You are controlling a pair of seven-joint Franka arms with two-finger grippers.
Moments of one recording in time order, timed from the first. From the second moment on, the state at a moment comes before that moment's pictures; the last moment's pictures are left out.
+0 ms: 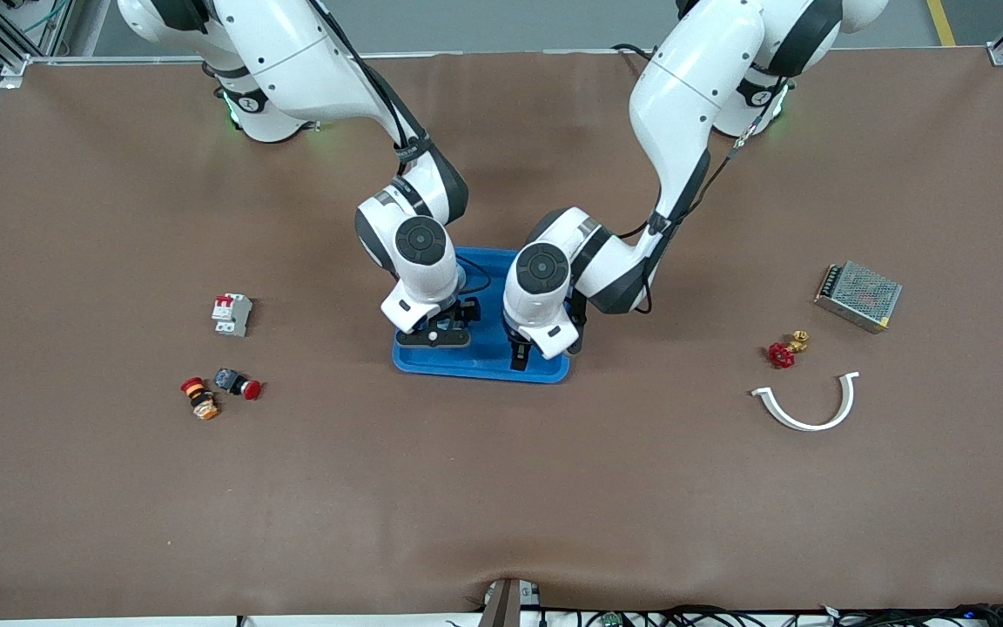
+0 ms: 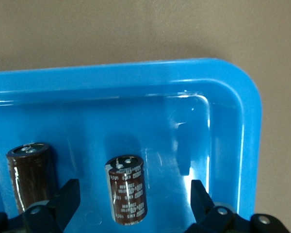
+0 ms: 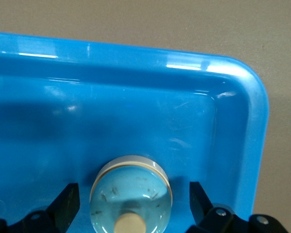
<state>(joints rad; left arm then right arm) -0.68 0.86 -0.08 -1.43 -0.04 2.32 -2.12 0.75 0.66 -0.08 -1.79 0.01 2.43 0.66</state>
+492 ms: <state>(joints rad) -0.69 0.86 -0.08 -1.43 -0.04 2.32 -2.13 0.75 0.66 -0.08 -1.79 0.01 2.43 0.66</state>
